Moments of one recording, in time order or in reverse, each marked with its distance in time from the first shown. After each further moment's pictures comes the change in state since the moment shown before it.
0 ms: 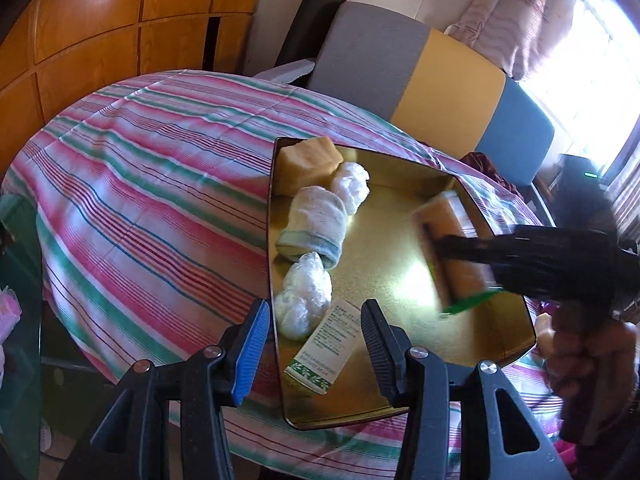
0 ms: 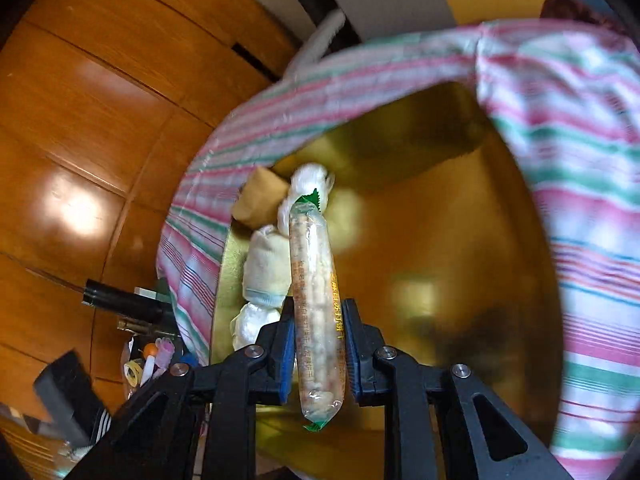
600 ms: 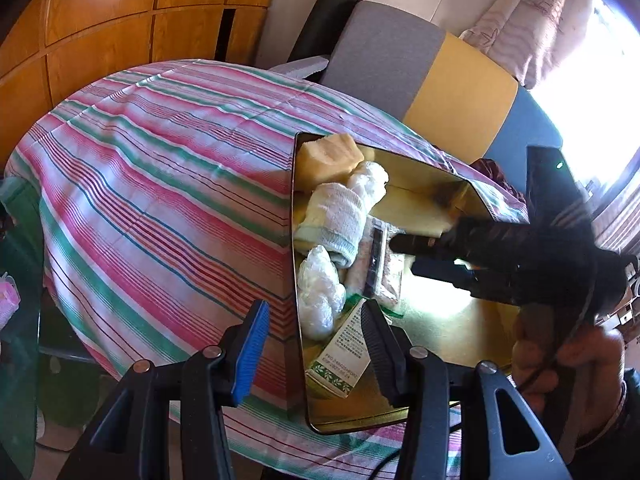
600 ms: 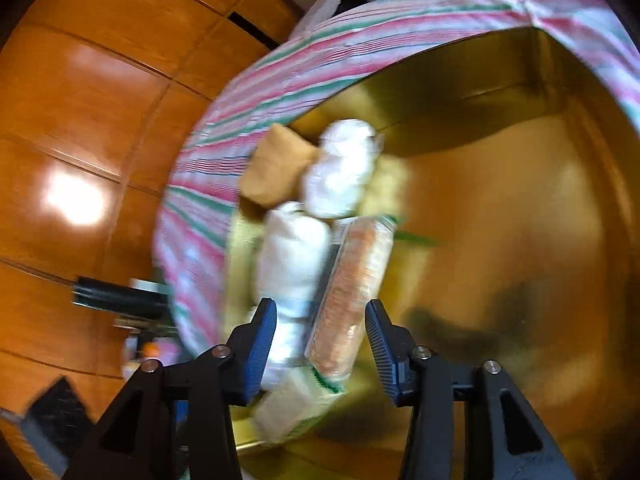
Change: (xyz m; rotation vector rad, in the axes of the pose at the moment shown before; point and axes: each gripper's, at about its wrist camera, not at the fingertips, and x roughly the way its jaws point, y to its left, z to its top) left arm 0.003 0.014 0.001 -0.042 0.008 0.006; right arm 0.063 0.026 -0.004 -0.010 0.070 -0.034
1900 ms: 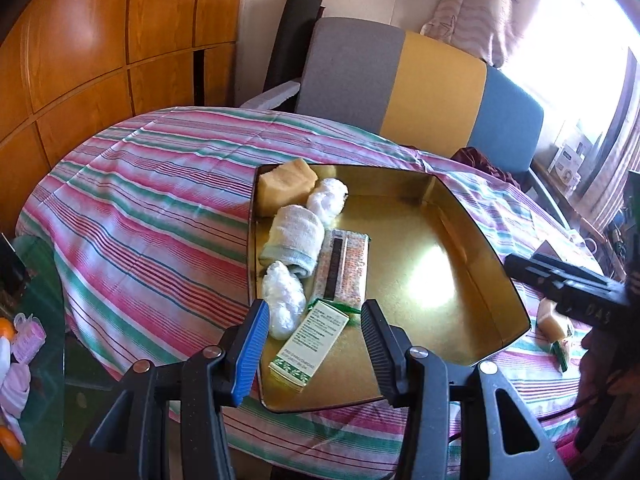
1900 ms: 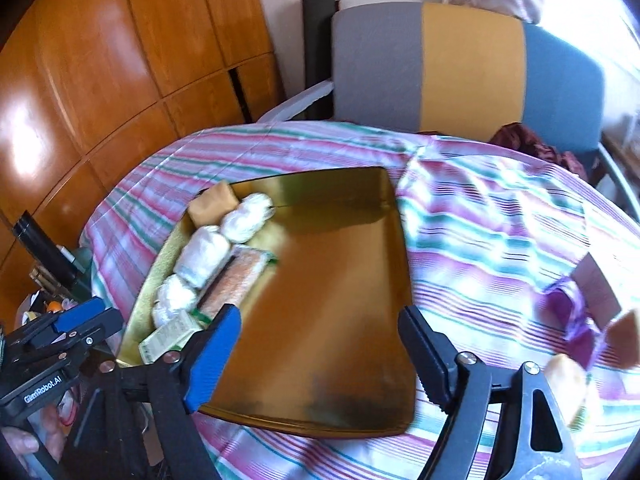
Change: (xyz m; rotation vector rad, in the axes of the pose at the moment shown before) left arm -0.026 -0.049 -0.009 0.165 -0.075 0.050; right arm -0.147 -0.018 -0.068 -0.297 -0.345 -0.348
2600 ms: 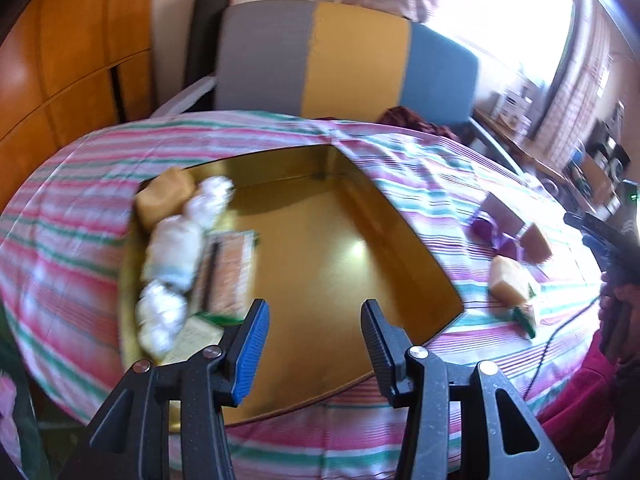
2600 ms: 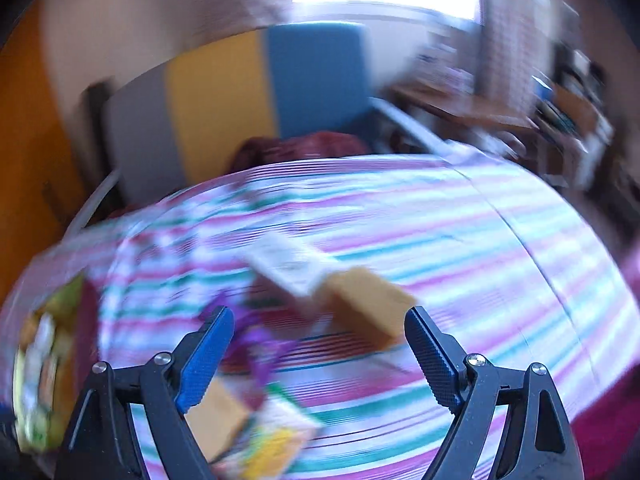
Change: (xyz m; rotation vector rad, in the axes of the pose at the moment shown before) left arm 0.018 -0.098 0.006 0.218 0.072 -0.155; right arm -0.115 -0.275 -0.055 0.505 -0.158 -0.502
